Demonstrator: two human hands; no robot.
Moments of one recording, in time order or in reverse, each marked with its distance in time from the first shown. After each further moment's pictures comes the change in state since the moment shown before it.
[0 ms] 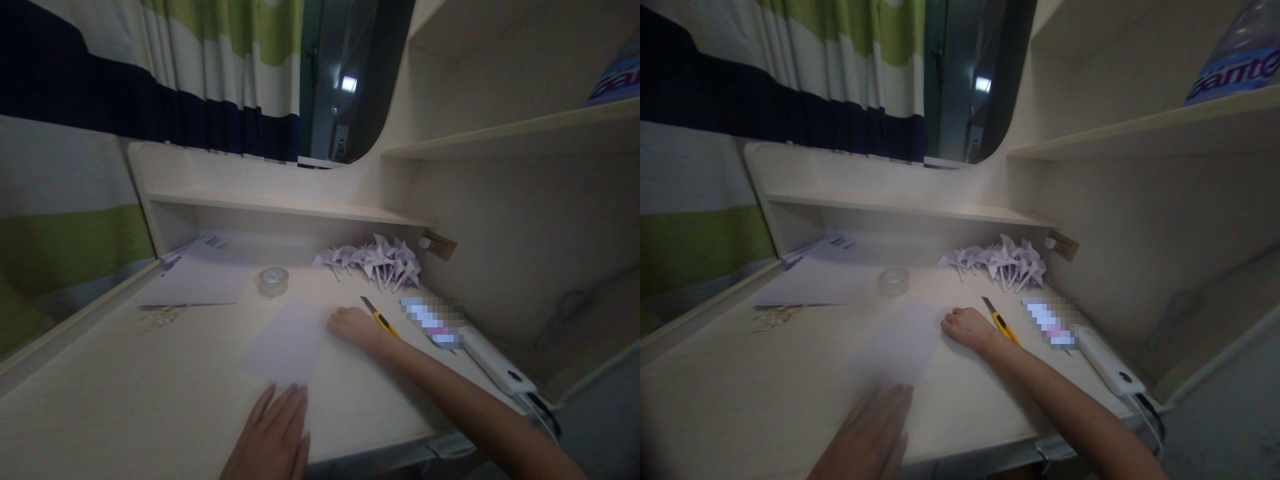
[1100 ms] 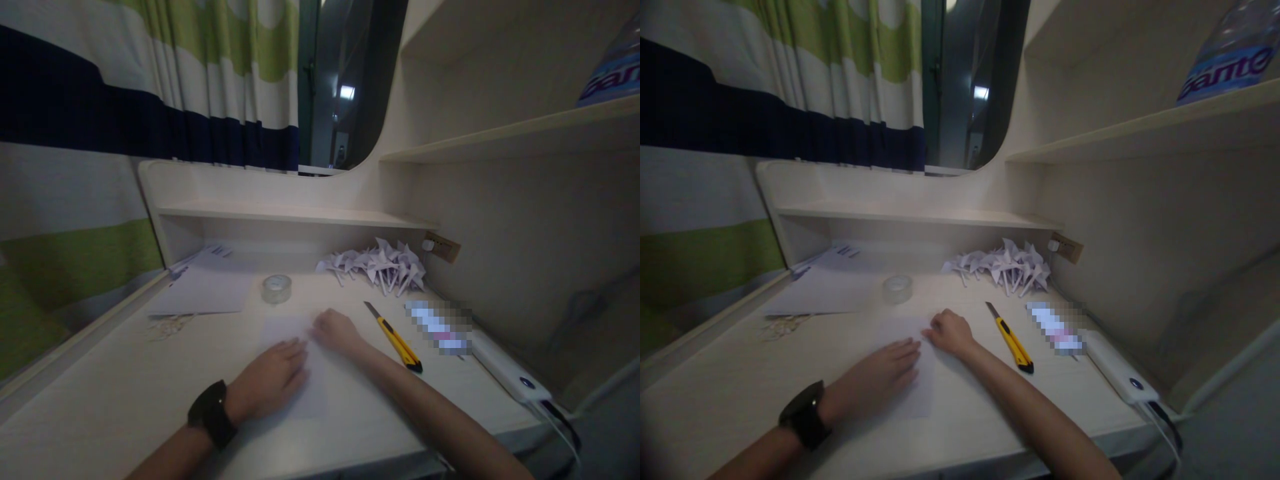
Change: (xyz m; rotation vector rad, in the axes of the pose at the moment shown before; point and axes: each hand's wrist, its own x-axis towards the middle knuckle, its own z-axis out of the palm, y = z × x) left_hand 0.053 -0.079 0.043 -0.464 -0.477 -0.023; right_hand 0.045 -0.031 0.006 0.643 0.175 0.592
